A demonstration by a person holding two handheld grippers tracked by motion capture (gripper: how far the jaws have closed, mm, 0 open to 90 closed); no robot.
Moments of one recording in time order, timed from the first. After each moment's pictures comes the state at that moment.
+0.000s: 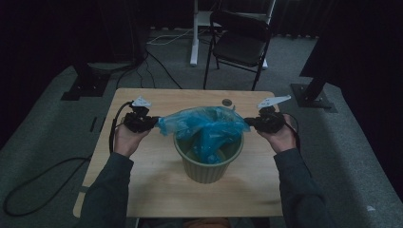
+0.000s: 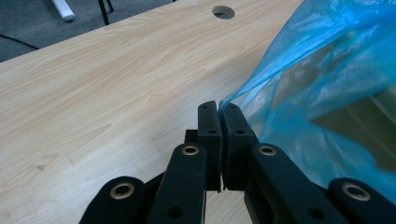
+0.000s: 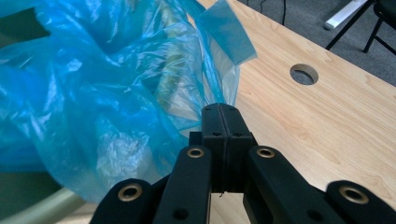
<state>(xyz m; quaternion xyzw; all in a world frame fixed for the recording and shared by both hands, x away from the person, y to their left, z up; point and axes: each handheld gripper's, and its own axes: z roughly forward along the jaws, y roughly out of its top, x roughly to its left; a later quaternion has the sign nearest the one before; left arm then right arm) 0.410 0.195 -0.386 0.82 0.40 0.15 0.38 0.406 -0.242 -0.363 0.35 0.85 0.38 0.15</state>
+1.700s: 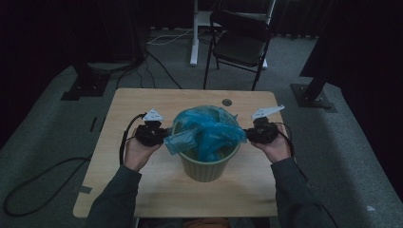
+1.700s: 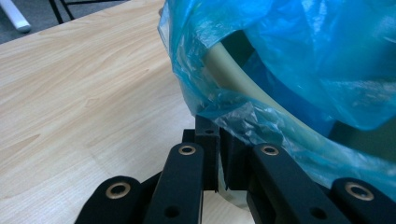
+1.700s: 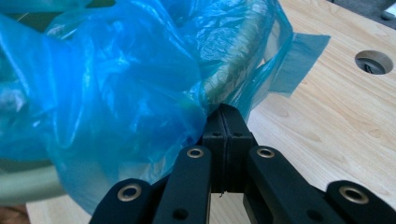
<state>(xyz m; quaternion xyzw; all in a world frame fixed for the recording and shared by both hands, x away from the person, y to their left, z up) 0.374 0.156 -0.395 0.83 0.36 0.12 0.41 0.389 -0.228 -0.387 0.32 0.85 0.40 0.08</state>
